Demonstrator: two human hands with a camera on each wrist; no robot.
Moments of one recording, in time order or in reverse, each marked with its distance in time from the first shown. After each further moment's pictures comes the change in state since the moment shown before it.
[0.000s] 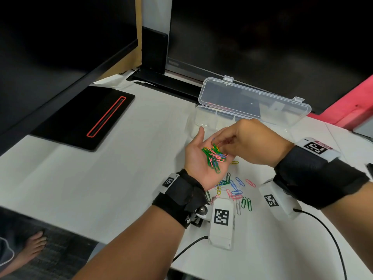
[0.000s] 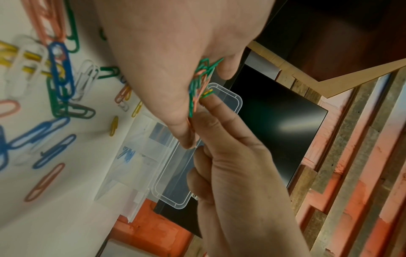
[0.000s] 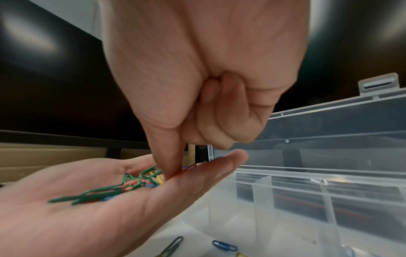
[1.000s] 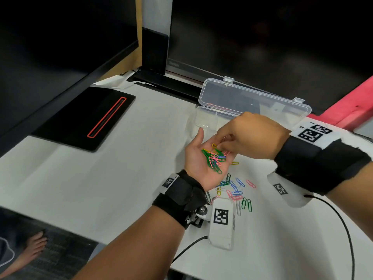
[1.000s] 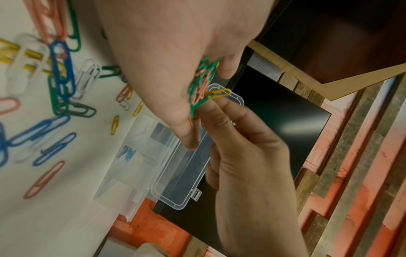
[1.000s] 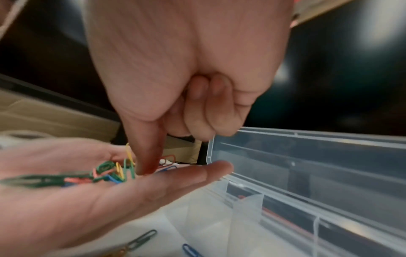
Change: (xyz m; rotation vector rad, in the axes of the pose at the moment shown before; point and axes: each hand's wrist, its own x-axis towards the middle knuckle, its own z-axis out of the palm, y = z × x) left_hand -0.002 0.000 0.001 -0.083 0.025 -0.043; right_hand 0.004 -0.011 -0.018 -0.393 -0.069 -0.127
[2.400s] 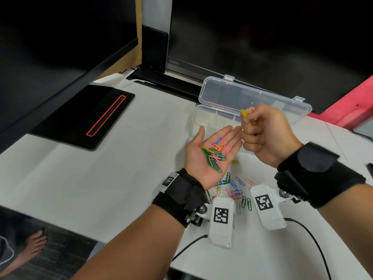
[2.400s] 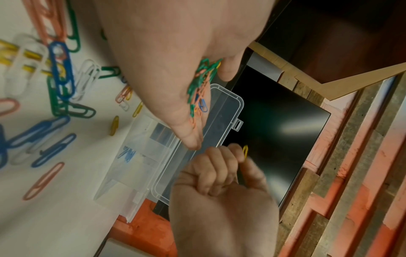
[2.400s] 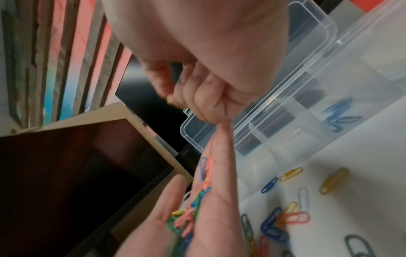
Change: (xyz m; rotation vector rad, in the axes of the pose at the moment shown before) left_hand 0.002 0.002 0.002 0.031 0.011 0.032; right_hand -0.011 0.009 0.018 1.732 0.306 0.429
